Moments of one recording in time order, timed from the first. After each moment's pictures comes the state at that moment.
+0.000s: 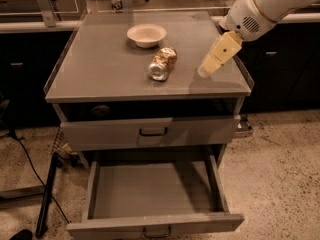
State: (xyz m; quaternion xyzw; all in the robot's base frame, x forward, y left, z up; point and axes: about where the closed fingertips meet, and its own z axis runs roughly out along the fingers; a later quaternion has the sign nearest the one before) arm 0.602 -0.147 0.965 -0.52 0.79 0.09 0.31
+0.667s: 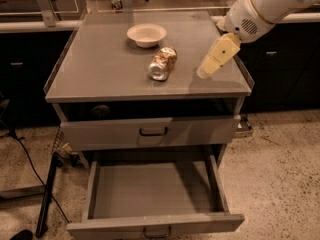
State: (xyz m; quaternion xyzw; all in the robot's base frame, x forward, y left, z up) arm 0.605 -0.146 0.960 -0.52 0.79 0.09 0.31
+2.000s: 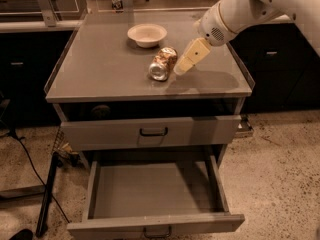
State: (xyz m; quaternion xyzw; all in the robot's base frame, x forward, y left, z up) arm 0.675 -0.102 0.928 -0.53 0.76 0.12 0.36
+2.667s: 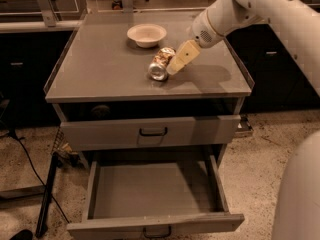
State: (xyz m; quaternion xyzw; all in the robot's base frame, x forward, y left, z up) arm 0.710 -0.086 0.901 -0.52 0.77 0.13 0.35
